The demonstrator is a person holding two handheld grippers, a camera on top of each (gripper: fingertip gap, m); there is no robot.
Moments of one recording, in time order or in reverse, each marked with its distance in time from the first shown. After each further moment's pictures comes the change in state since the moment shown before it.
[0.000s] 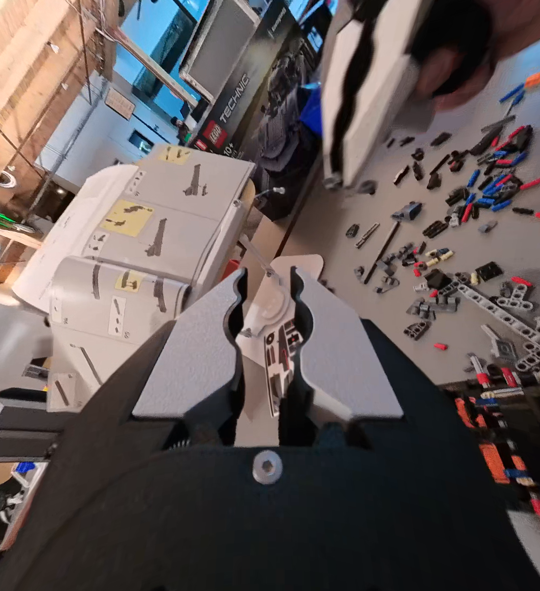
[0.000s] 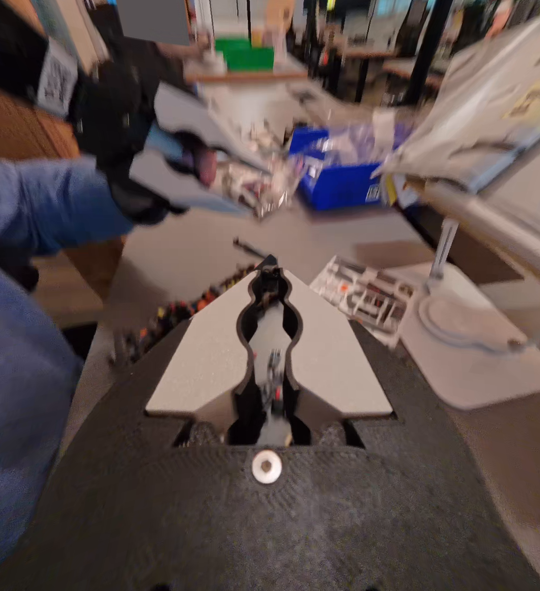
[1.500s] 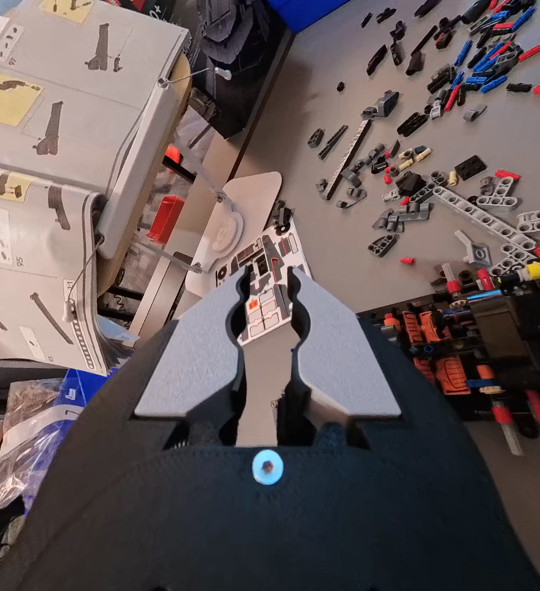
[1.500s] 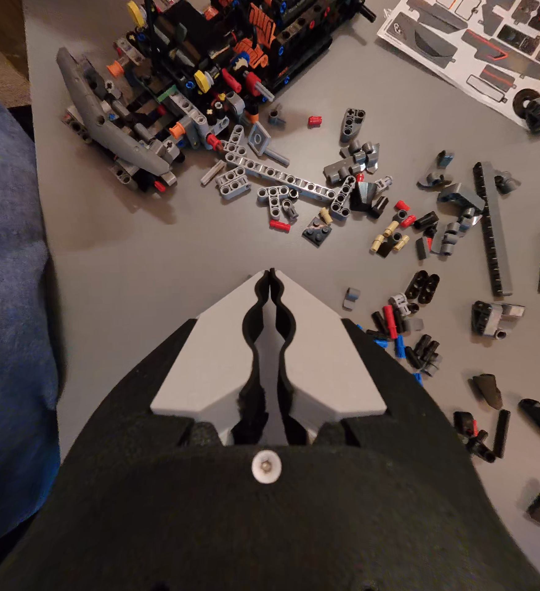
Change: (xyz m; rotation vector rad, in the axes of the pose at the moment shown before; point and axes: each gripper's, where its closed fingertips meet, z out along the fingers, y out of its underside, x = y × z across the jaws) left arm 0.045 0.085 0.002 -0.189 0.118 -0.056; right arm -0.059 0.182 -0.027 -0.545 0.024 0.013
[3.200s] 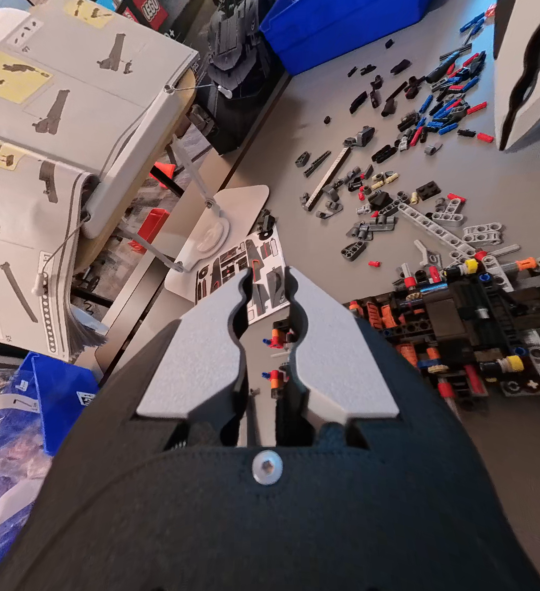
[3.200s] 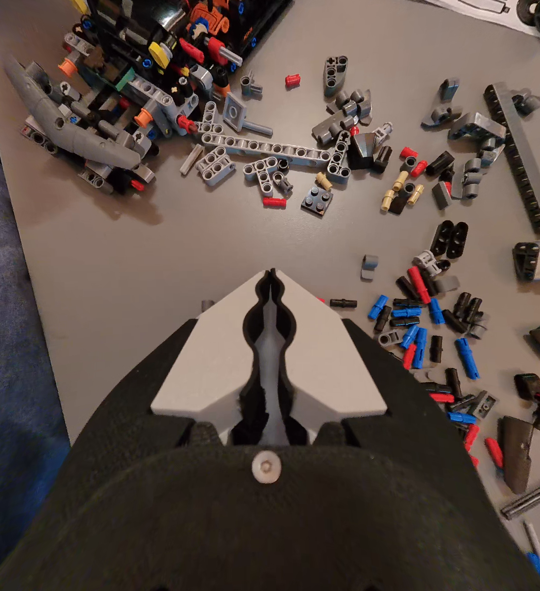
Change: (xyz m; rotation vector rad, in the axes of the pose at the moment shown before) left arm 0.014 0.007 -0.021 0.101 0.019 -0.119; right arm -0.003 0.019 0.012 -0.006 0.063 0.170
